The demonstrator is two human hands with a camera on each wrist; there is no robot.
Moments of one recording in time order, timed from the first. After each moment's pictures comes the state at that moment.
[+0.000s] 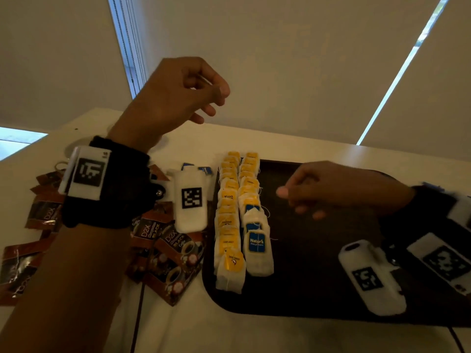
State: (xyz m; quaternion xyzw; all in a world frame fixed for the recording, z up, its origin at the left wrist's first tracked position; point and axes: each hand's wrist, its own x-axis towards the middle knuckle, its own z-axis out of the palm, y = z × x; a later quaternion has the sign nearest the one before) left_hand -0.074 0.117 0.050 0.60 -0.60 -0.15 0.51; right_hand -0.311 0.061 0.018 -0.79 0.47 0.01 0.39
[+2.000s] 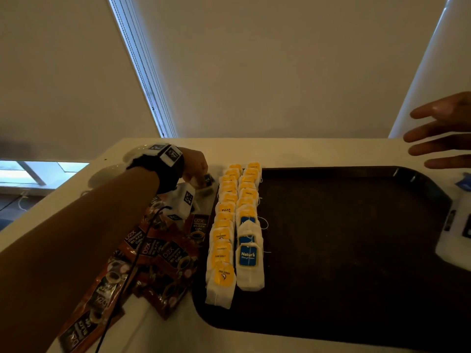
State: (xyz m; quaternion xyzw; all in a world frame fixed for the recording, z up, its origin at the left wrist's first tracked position) left_hand -0.018 0.002 -0.037 0.80 -0.55 -0.25 -0.05; right_hand -0.473 -0.053 0.029 -0.67 0.41 -0.31 0.53
